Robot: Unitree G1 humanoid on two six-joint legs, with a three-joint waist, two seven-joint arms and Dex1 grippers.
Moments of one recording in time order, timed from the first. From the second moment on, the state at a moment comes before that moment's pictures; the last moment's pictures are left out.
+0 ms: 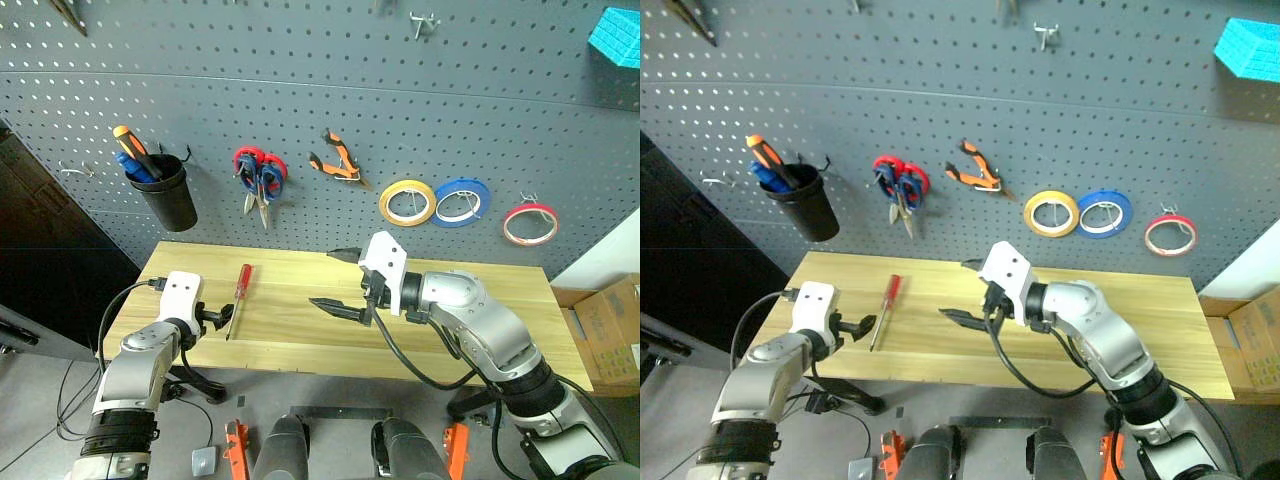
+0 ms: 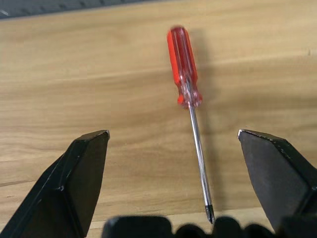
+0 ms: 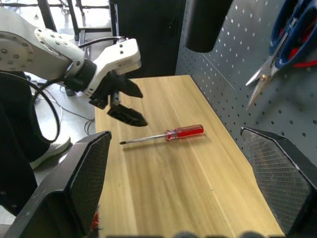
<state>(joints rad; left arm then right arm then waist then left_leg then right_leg) -0.18 0.54 0.14 0.17 -0.15 0.59 -0.38 -0.50 -0.37 0.38 -0.27 0.26 0.52 0.73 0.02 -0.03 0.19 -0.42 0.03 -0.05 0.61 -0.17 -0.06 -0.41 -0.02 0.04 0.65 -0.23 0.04</state>
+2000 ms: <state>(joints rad) -0.63 0.49 0.03 0.67 0.00 0.48 -0.34 -0.57 -0.46 0.36 -0.17 0.25 0.56 0.91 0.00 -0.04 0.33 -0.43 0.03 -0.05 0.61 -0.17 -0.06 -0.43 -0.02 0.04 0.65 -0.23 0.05</state>
